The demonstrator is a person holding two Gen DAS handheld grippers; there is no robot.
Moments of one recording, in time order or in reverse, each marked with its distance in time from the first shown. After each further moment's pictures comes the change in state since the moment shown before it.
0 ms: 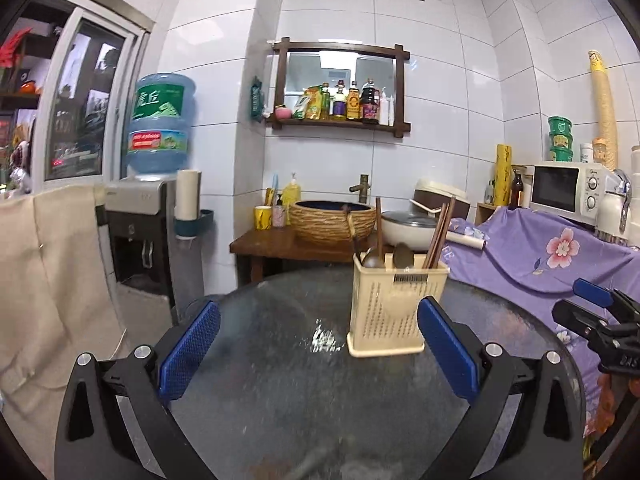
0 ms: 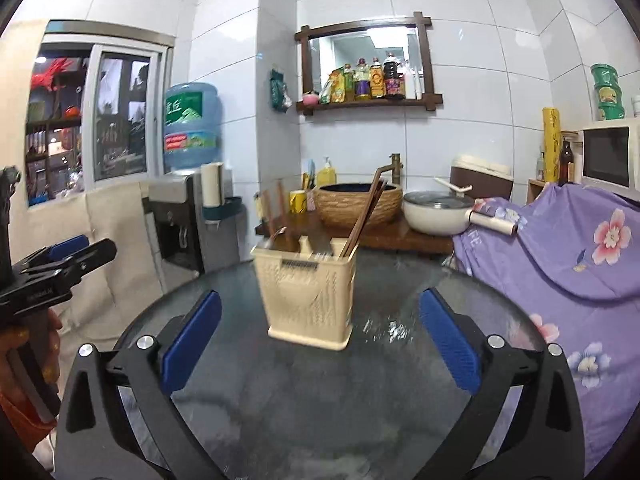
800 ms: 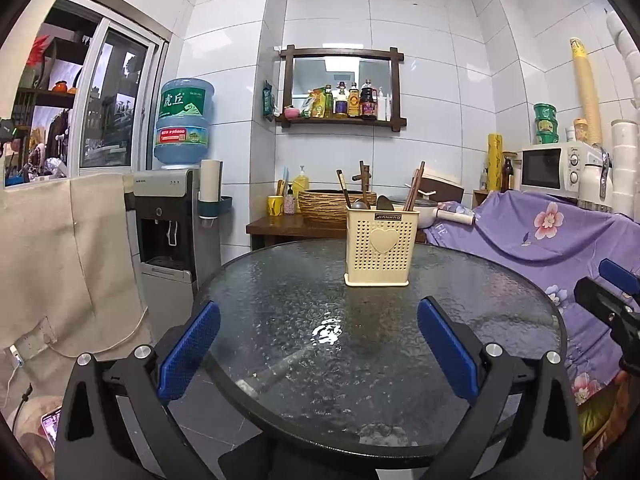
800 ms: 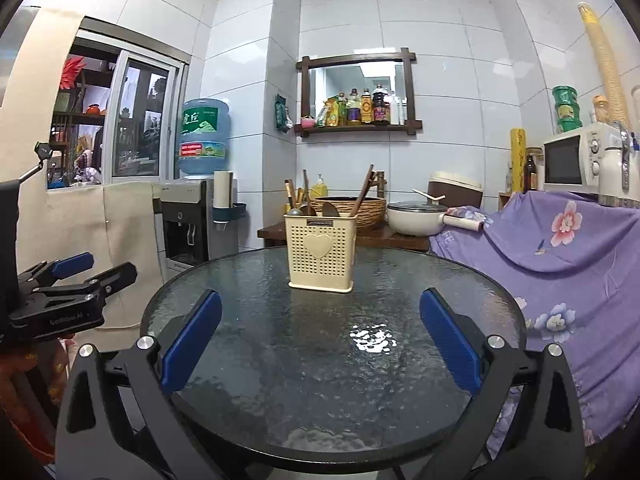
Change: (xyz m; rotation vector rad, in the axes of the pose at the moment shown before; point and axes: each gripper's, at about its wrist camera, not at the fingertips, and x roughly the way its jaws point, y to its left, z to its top) left arm -0.118 -0.015 -0.089 0.020 -0.013 0.036; right arm -0.151 0.054 -0.099 -0.022 -0.111 -0.085
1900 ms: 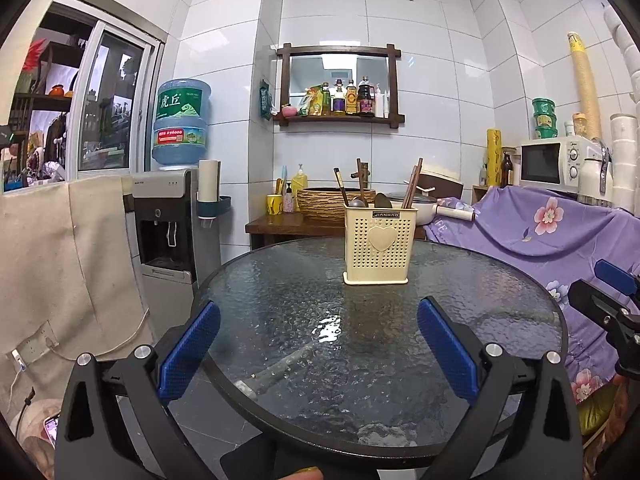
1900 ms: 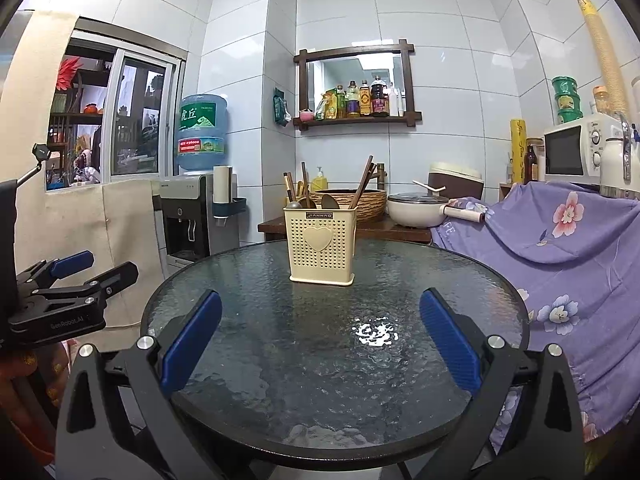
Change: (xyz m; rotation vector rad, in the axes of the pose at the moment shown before) left arm 0.001 -0.005 0.001 0.014 0.006 0.003; right arm 0.008 0.001 -0.001 0.014 0.026 0.014
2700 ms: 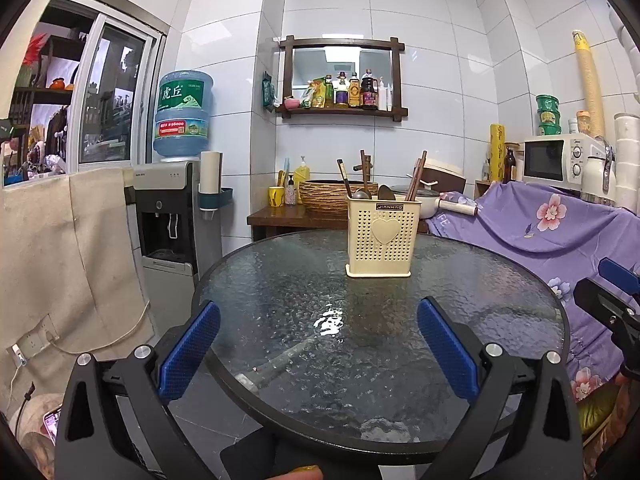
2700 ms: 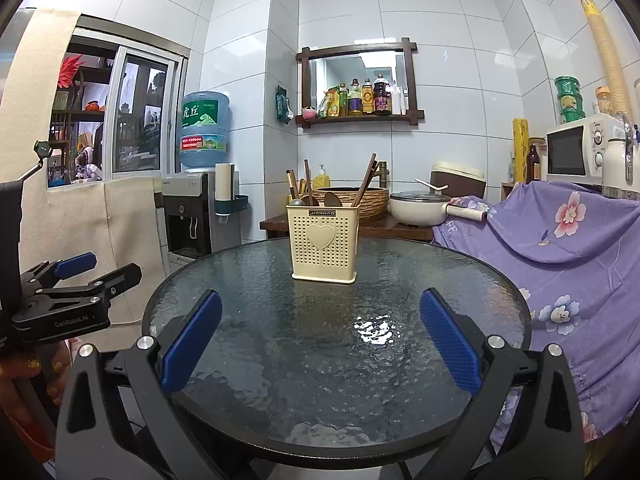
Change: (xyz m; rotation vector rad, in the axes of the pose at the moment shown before) left arm 0.004 0.003 -0.001 -0.007 0.030 0.003; right arm 0.000 -0.001 0.000 -0.004 0.004 0.006
